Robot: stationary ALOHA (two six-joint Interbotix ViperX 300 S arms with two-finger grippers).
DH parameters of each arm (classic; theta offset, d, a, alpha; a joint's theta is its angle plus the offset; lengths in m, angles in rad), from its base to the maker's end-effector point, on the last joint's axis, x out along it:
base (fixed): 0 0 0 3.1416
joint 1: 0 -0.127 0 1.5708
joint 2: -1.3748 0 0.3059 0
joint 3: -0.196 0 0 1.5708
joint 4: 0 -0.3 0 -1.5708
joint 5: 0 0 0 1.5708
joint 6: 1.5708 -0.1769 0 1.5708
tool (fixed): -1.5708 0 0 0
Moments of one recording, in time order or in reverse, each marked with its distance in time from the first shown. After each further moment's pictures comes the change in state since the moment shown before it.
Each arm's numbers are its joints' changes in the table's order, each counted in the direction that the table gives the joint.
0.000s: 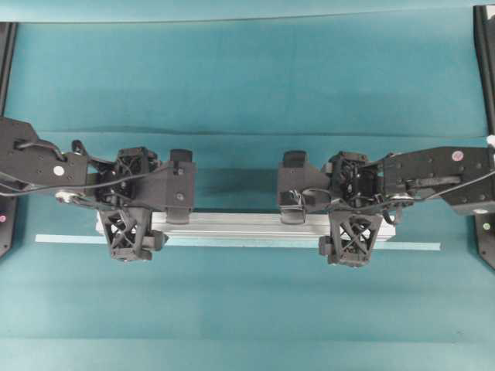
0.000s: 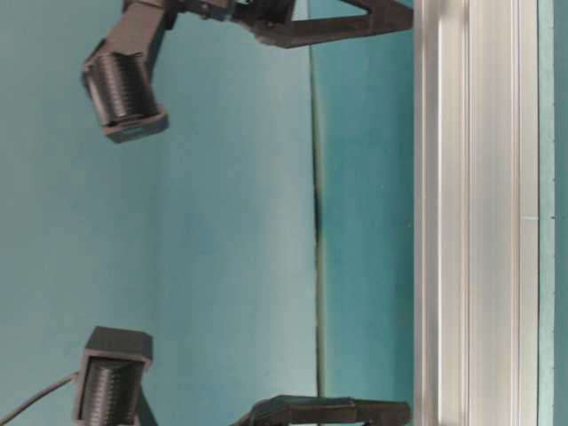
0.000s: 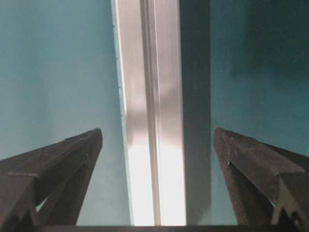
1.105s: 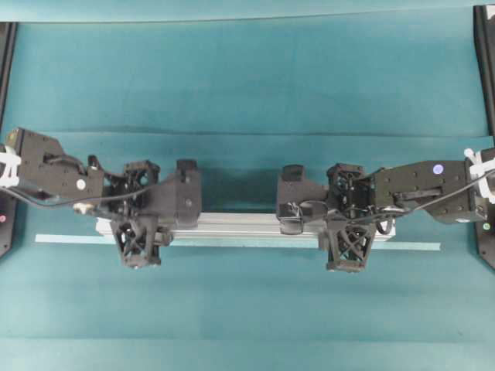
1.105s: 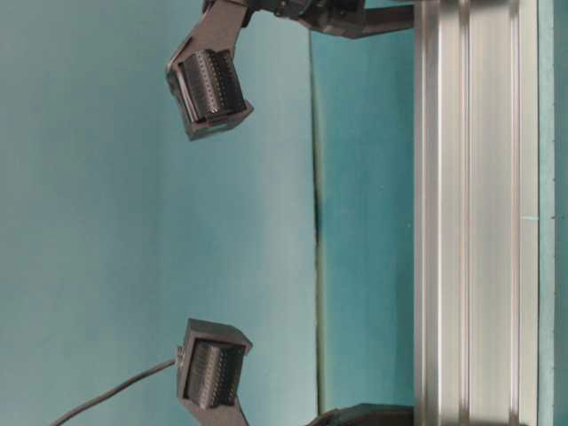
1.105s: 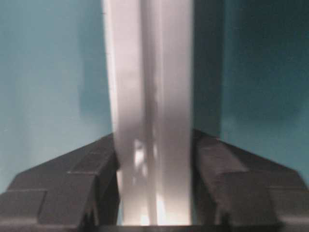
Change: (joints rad) left arm 0.008 0.123 0.035 0.000 -0.129 0.075; right arm -0.011 0.080 0.040 0.002 -0.100 0.000
